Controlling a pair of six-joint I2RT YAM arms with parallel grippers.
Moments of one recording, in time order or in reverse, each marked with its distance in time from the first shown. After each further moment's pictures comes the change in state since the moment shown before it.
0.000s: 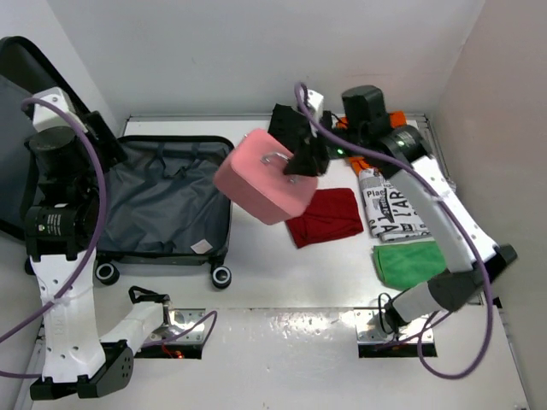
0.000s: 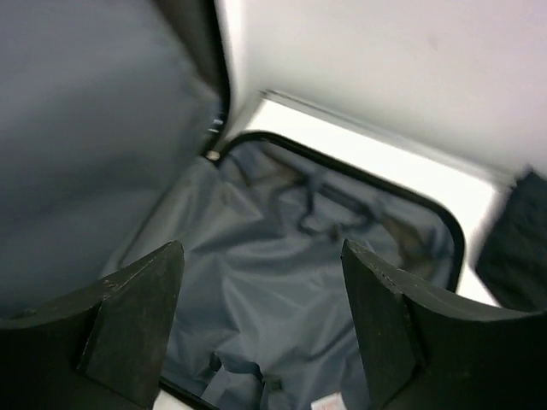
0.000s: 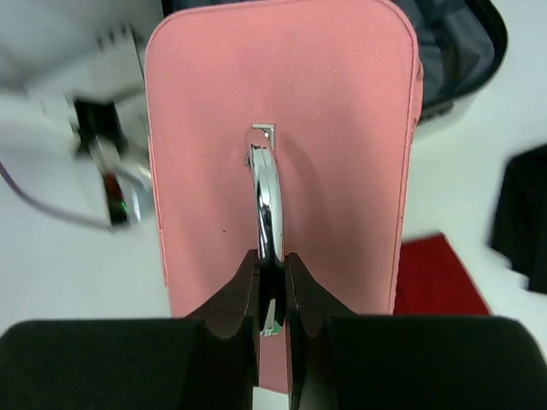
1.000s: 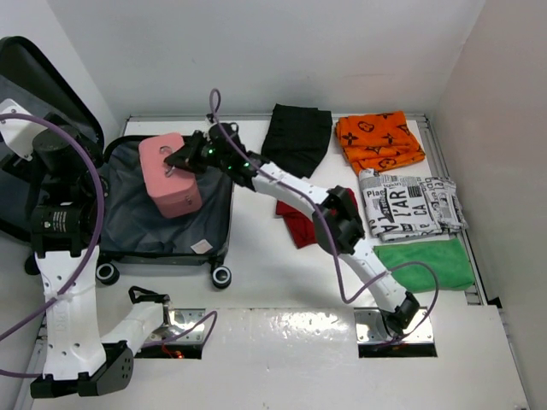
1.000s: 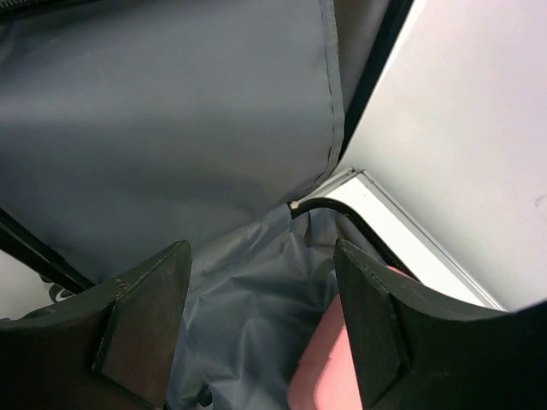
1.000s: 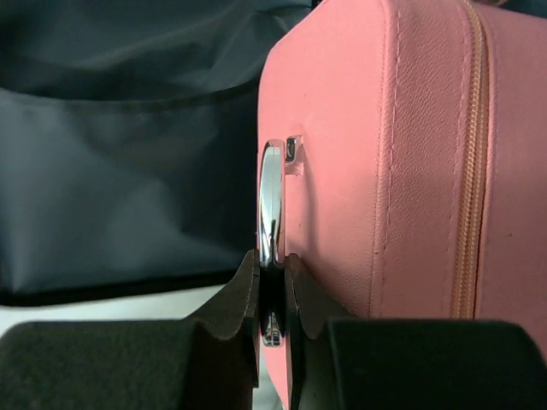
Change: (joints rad) left arm 0.000 -0.002 -0.040 0.101 -0.479 -0.204; right arm 0.321 1.011 0.494 0.954 0.406 1.427
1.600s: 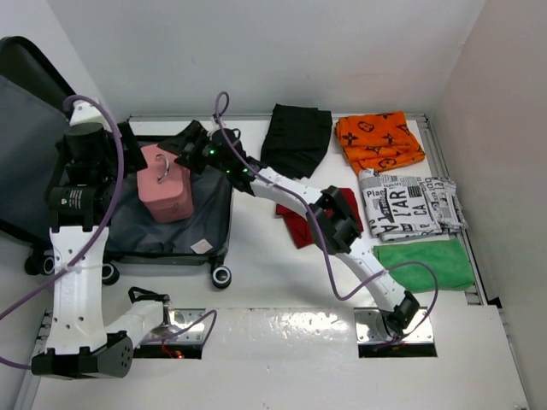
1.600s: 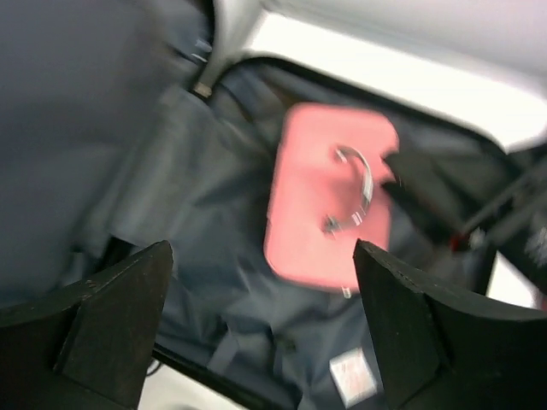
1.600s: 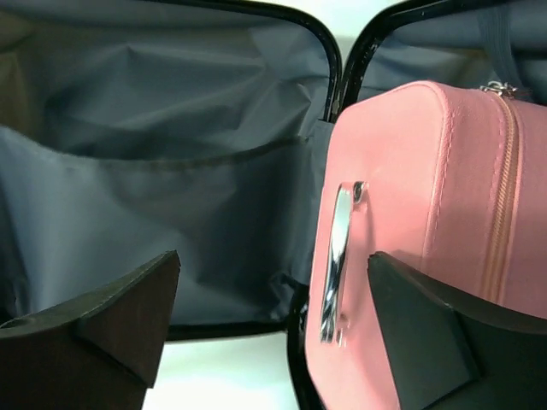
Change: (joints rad) left arm 0.000 0.058 -0.087 -0.104 0.446 0.194; right arm 0.009 0.093 0.006 0.222 0.130 0.078
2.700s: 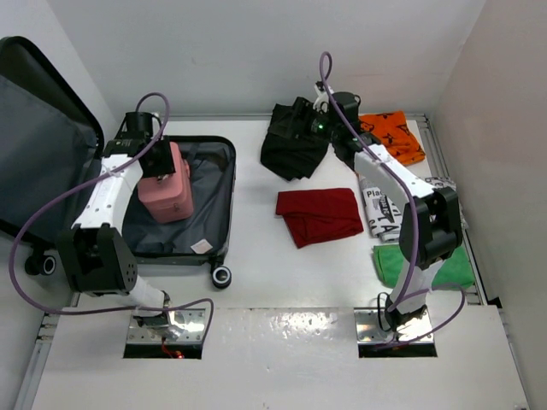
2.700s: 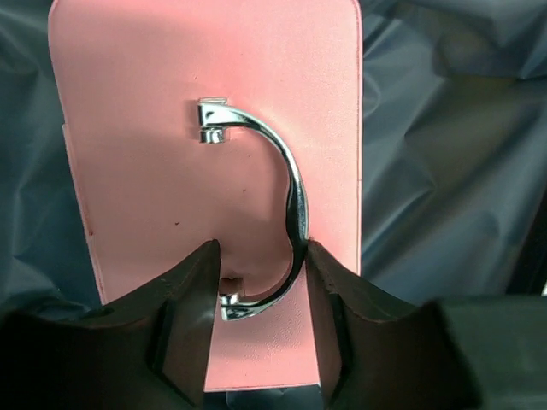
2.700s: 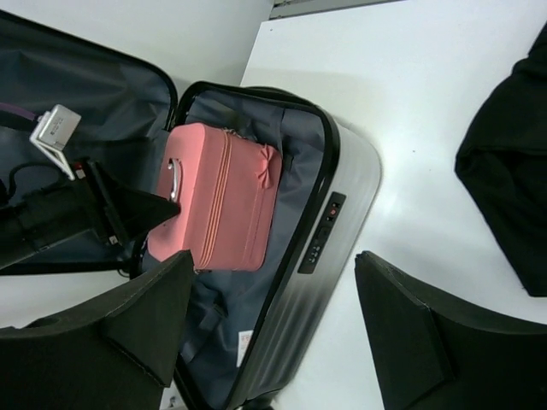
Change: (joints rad) left arm 0.003 0.511 -0.084 0.103 0.309 0.035; right arm -0.482 -0.747 -0.761 -0.250 -0.312 -0.563
